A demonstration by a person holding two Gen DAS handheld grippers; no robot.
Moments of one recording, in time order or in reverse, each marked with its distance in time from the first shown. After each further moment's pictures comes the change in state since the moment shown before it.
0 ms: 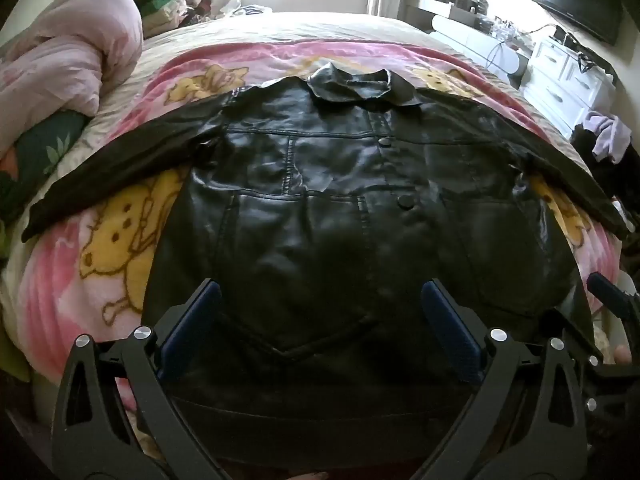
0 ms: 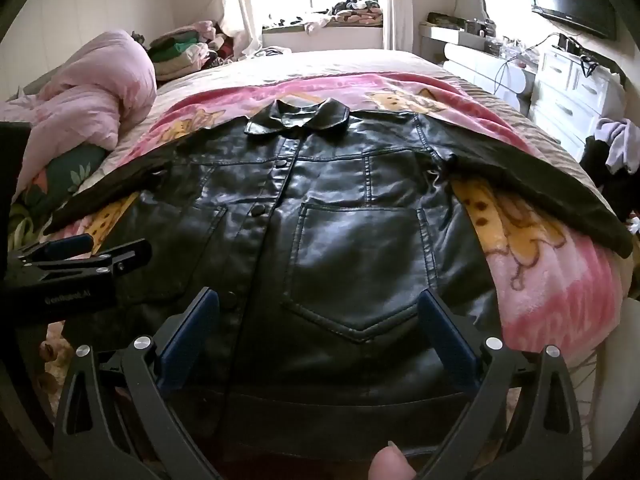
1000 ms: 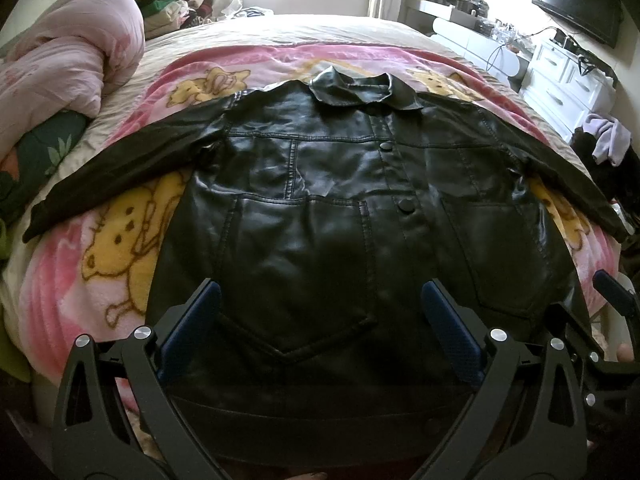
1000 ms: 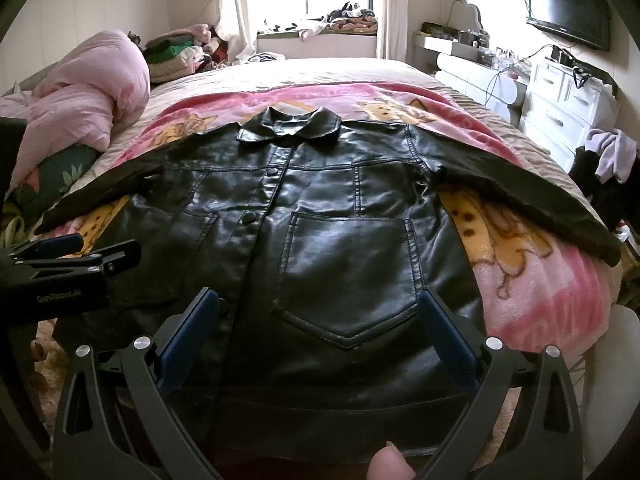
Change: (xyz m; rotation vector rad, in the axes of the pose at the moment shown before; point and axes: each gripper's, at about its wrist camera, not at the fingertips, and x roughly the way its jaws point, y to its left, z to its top) left arm 0.000 0.000 0.000 -0.006 -0.005 -0.003; right arm -0.005 0.002 0.003 -0.017 -0.023 -0.050
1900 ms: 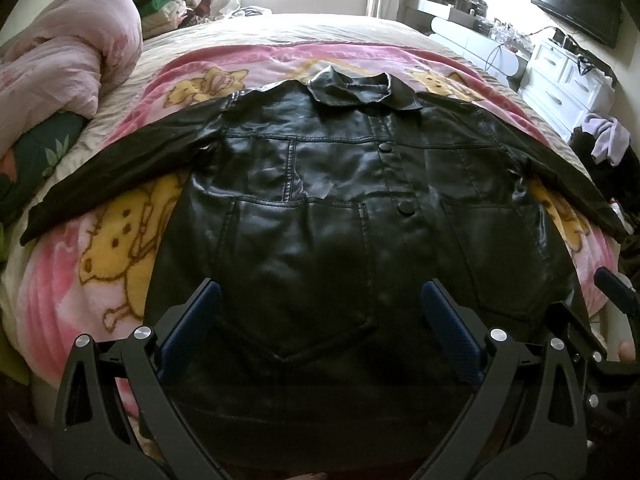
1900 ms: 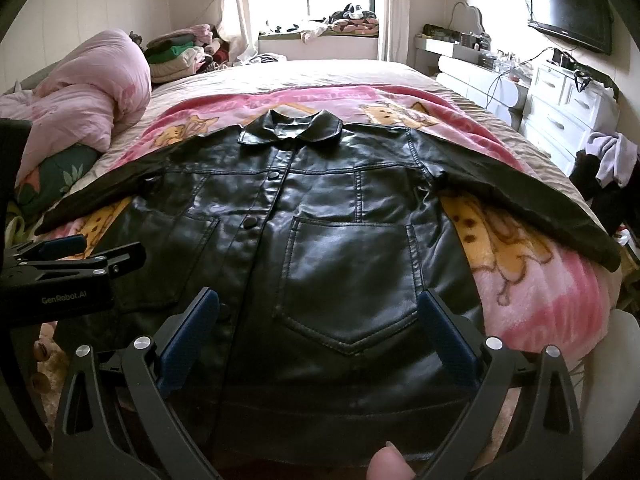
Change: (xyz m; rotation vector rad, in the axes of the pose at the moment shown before) left arm -0.001 0.000 0.001 0.003 -0.002 -0.006; right arm 0.001 0.004 0.005 -0.009 -0.004 -0.002
